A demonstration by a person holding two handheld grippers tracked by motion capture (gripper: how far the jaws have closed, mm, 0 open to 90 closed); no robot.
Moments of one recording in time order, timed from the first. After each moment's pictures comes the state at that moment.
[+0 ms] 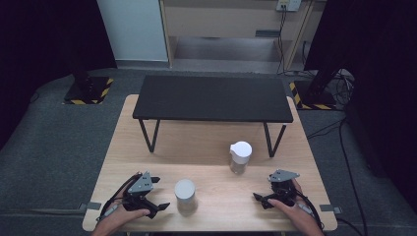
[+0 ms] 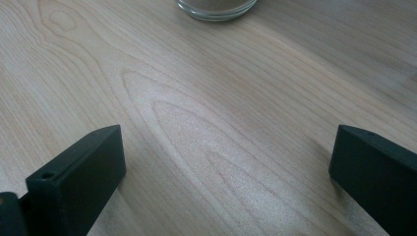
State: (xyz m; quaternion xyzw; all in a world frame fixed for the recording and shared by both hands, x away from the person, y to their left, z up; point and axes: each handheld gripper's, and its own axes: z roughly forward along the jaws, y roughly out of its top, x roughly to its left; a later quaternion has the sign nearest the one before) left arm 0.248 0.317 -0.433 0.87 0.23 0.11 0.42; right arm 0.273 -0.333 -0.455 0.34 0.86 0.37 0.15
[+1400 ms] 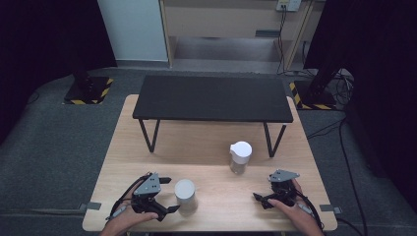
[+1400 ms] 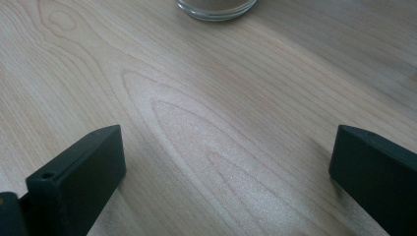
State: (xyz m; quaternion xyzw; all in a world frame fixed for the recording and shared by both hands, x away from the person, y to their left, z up) left arm 0.248 0.300 -0.433 0.86 0.19 0.09 0.47; right arm 0.273 -0.333 -0.455 0.34 0.85 0.37 0.15
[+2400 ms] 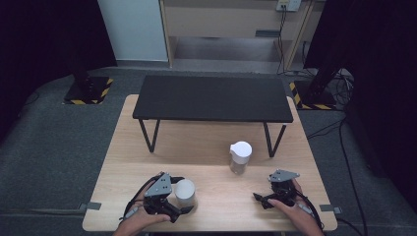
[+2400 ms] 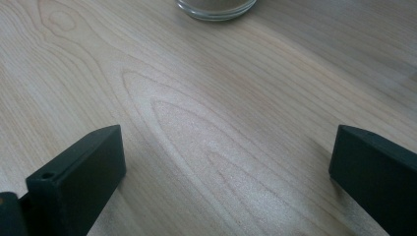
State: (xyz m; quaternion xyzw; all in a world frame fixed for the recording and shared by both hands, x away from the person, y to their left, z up) left arm 0.246 0.271 -0.436 0.83 0.18 0.09 0.52; right arm 0.273 -0.333 -0.455 0.34 0.85 0.37 0.15
